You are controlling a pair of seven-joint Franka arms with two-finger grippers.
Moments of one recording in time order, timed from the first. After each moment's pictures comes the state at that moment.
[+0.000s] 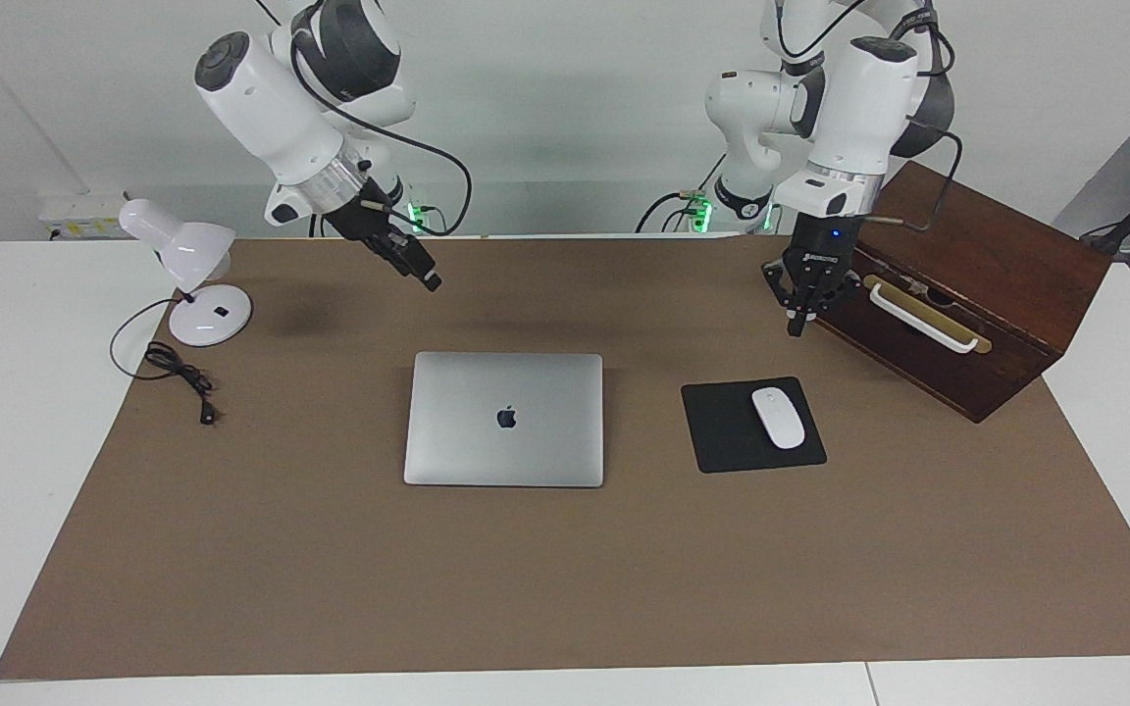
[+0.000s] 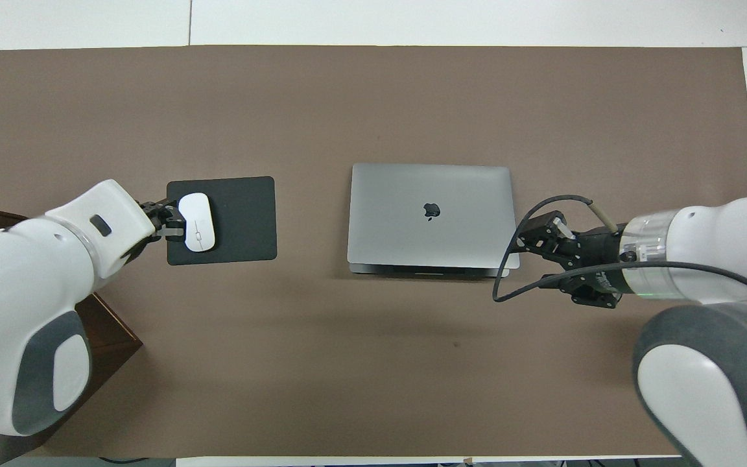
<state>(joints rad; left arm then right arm) -0.26 -0.28 -0.04 -2.33 -0.03 2.52 0.01 0.25 -0.24 -0.02 -2.18 0.44 2.04 0.85</state>
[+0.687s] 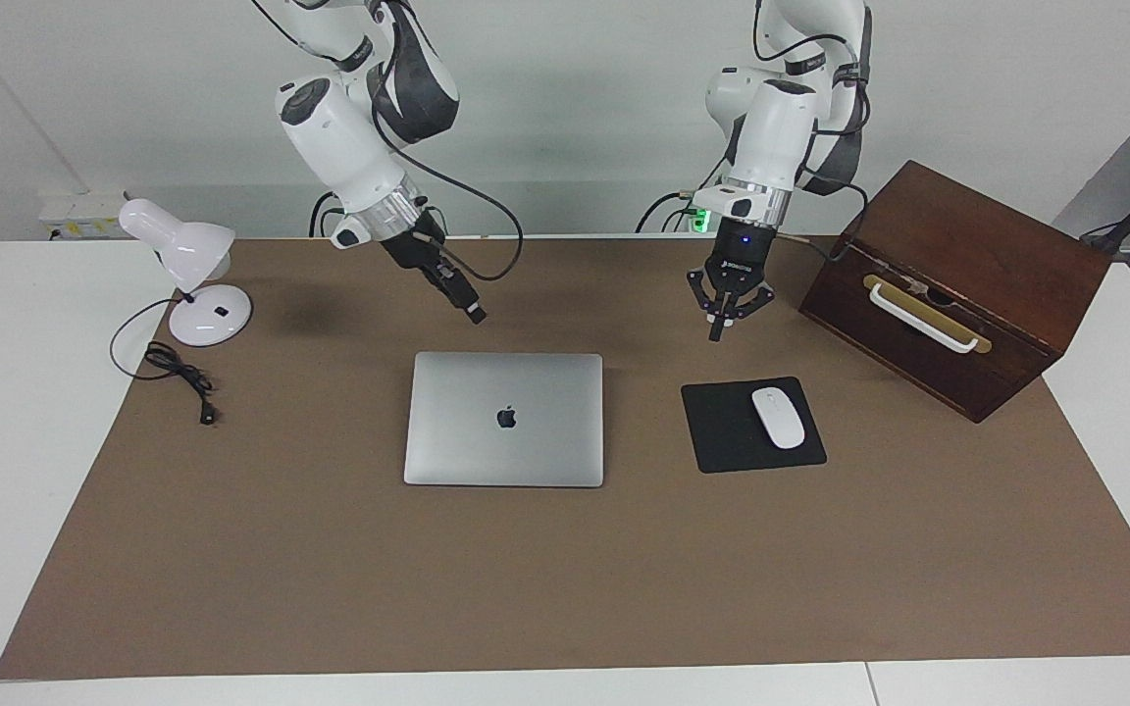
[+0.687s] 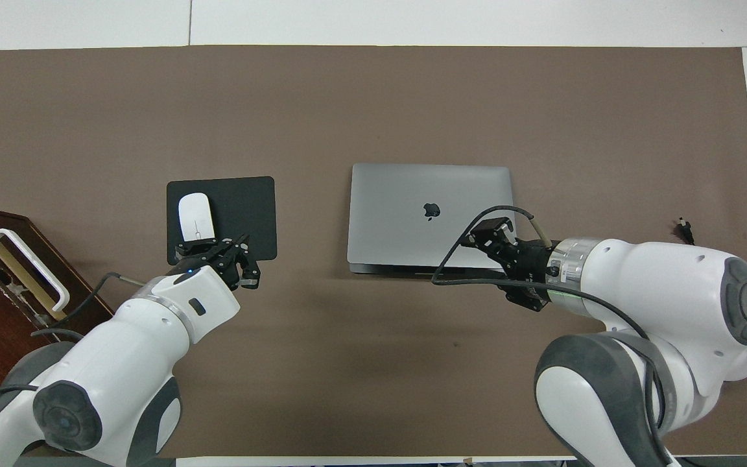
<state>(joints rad) -0.42 -0.27 -0.04 -2.63 -0.03 3.01 0.00 0.37 -0.20 -0.01 -2.35 0.56 2.43 0.95</state>
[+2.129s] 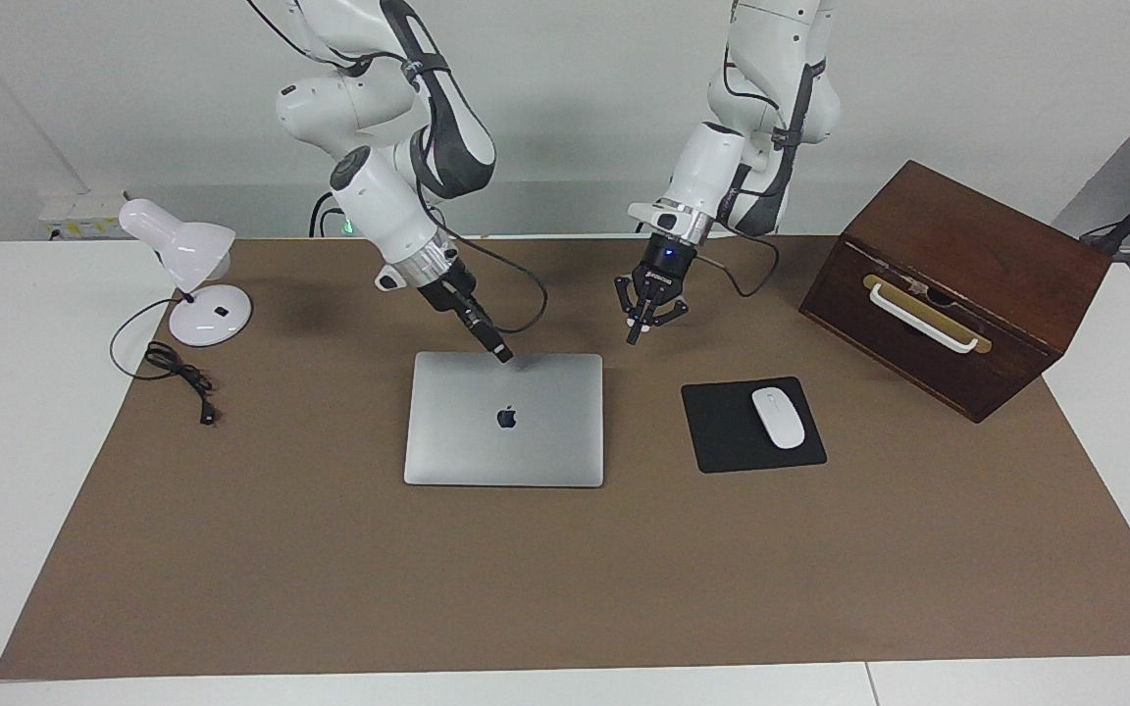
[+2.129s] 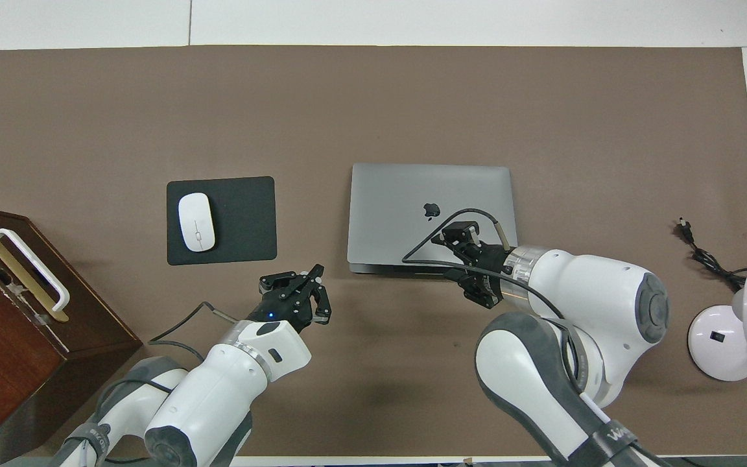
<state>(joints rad) -0.63 -0.06 -0.04 -2.73 -0.04 3.47 -0.14 0.47 -0.04 -0.01 -2.40 0.87 2.68 0.84</state>
